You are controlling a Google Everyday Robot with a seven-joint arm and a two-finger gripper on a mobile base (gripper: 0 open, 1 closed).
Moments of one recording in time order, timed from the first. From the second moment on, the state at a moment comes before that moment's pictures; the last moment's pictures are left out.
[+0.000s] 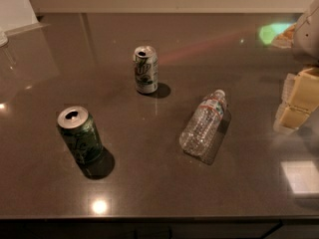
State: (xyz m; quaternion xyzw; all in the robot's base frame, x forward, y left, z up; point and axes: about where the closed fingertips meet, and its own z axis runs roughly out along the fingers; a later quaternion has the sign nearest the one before) arm 0.438 -0.217 0.976 -0.60 0.78 -0.03 0.16
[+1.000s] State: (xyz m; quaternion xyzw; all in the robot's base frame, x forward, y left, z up) arm 0.444 -0.187 0.980 -0.62 0.76 0.00 0.19
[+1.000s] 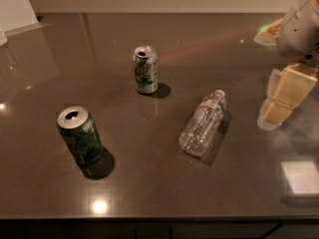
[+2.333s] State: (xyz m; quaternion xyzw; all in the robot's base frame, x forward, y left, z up) arm 0.450 -0.018 0.960 -0.69 0.66 0.10 0.28
